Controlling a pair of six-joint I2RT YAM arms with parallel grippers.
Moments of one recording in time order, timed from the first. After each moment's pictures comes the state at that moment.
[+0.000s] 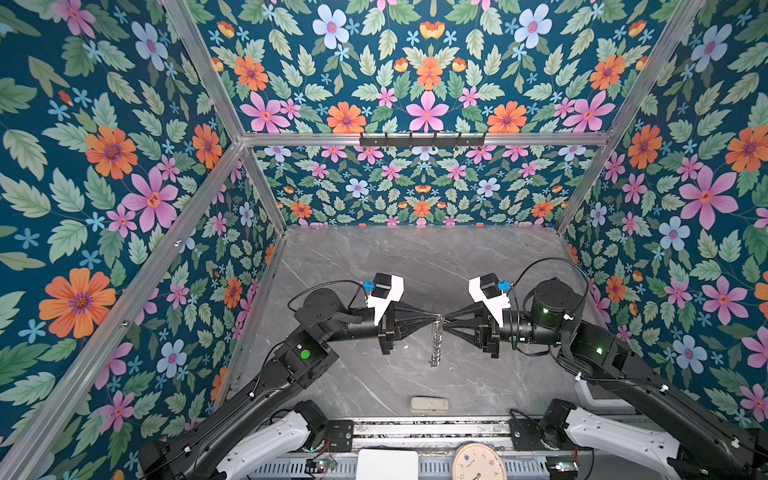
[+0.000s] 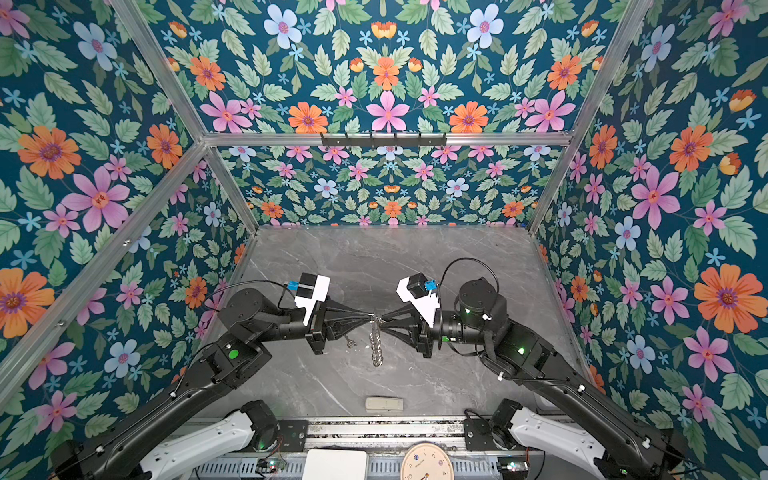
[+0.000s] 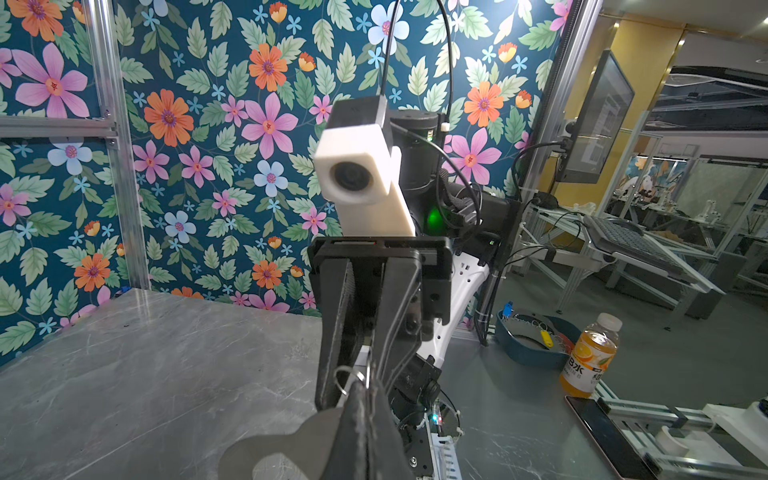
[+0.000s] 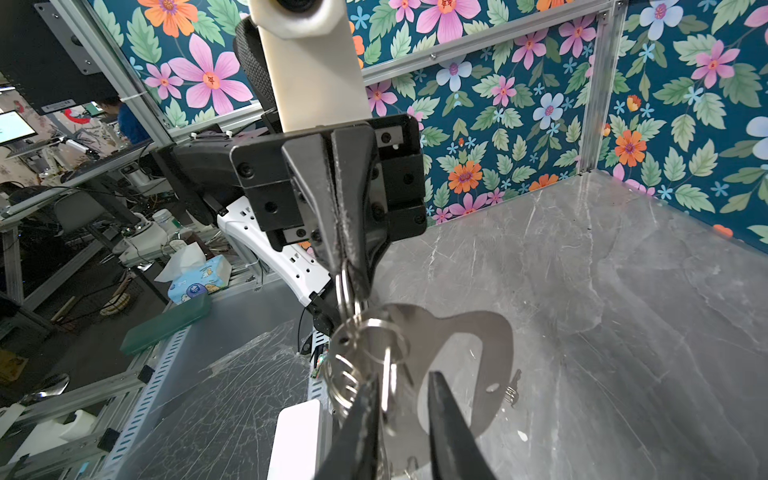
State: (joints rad) left arm -0.82 0.86 0.87 0.17 0.76 -0.26; right arm 0.84 0.89 1.05 -0.34 -0.55 0.13
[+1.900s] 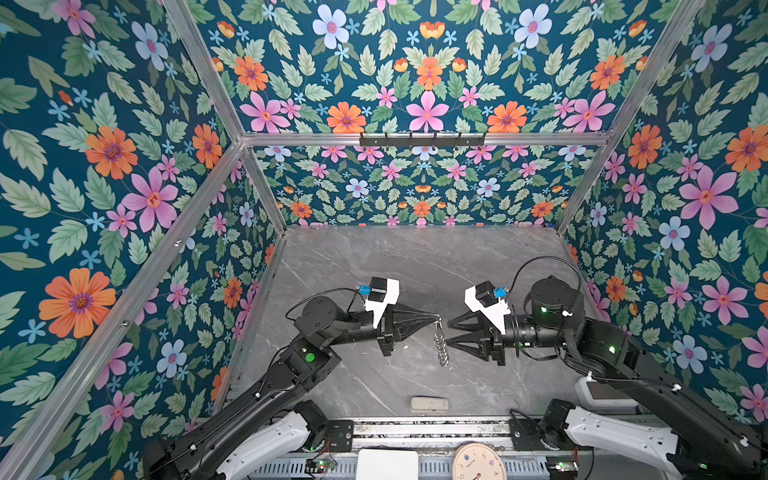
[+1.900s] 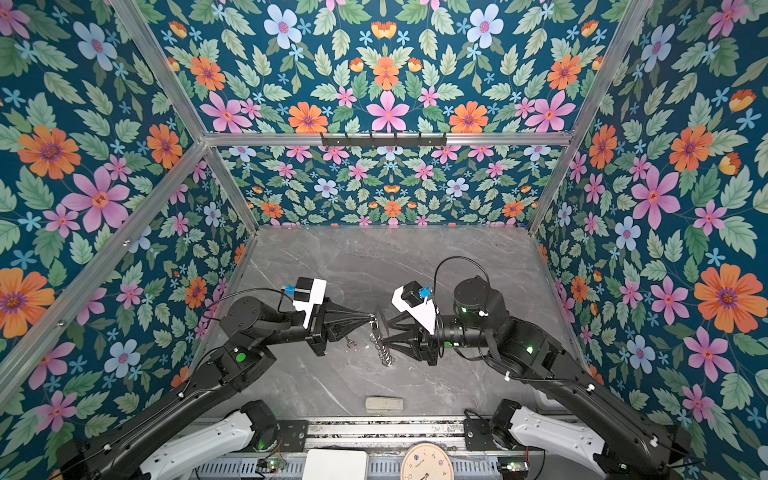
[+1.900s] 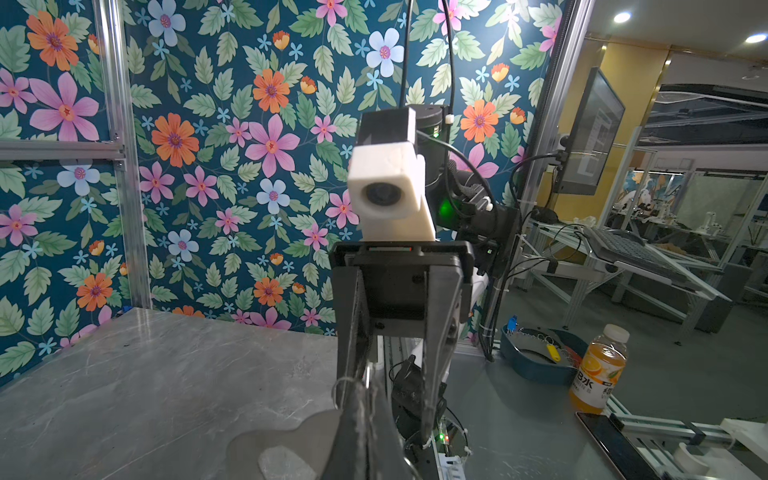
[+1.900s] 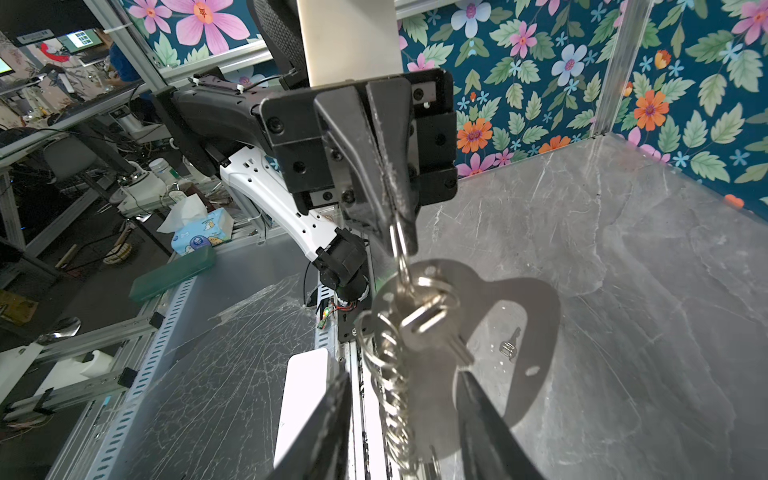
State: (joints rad) left arm -0.82 0.84 0.78 0.34 0.74 -0.31; right arm 0.88 0.88 1.14 -0.56 -0.53 0.04
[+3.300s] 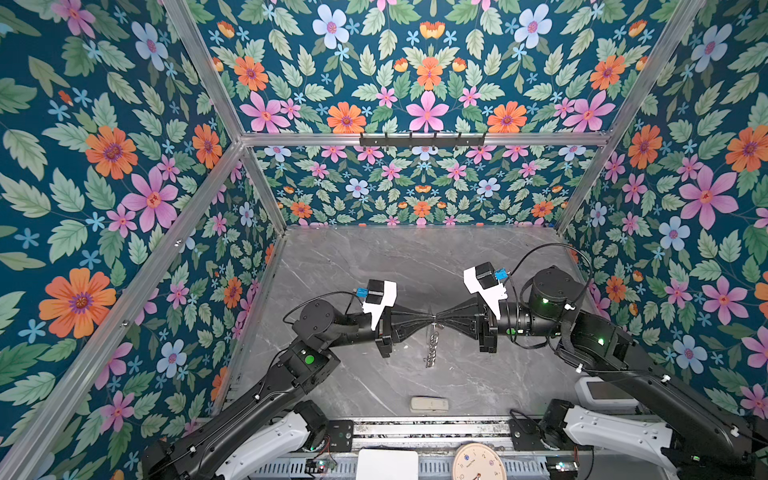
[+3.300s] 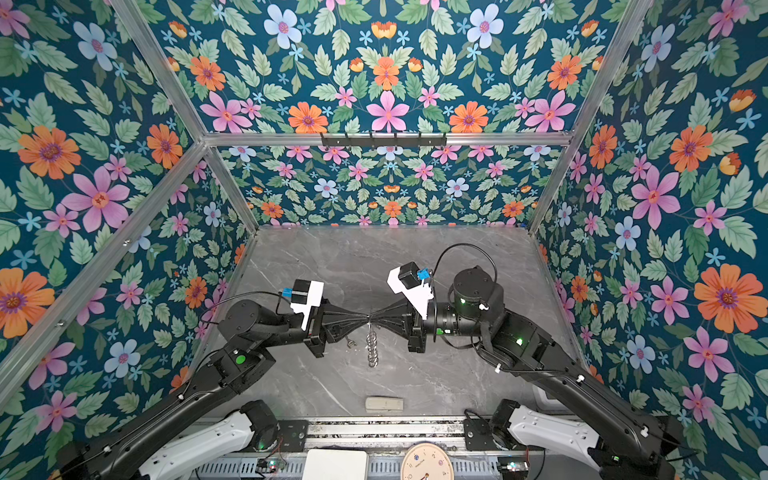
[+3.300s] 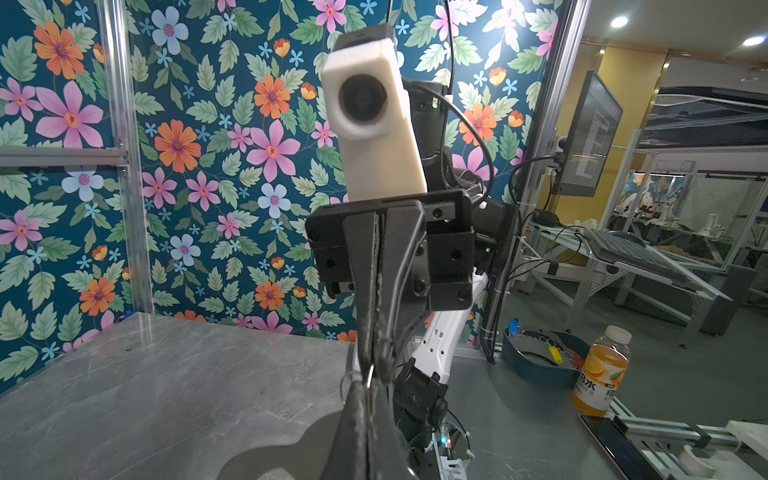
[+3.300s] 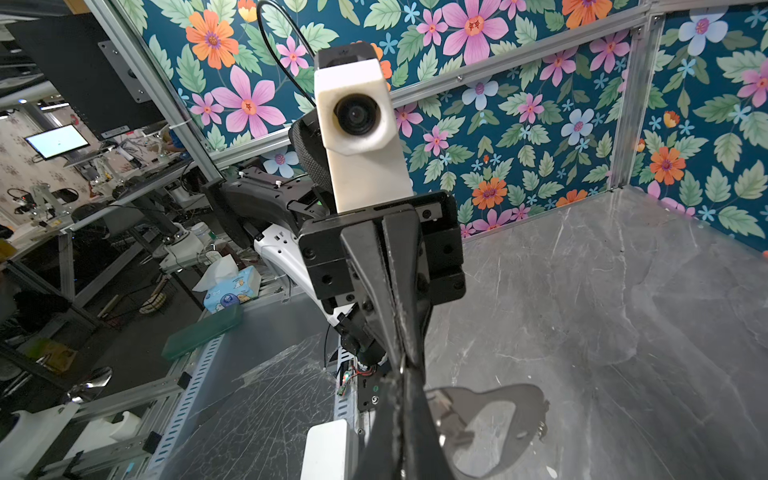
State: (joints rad) left arm -0.82 0.83 0.76 0.36 0.74 -0.31; right arm 0.88 0.97 1.19 -0.36 -0.58 0.18
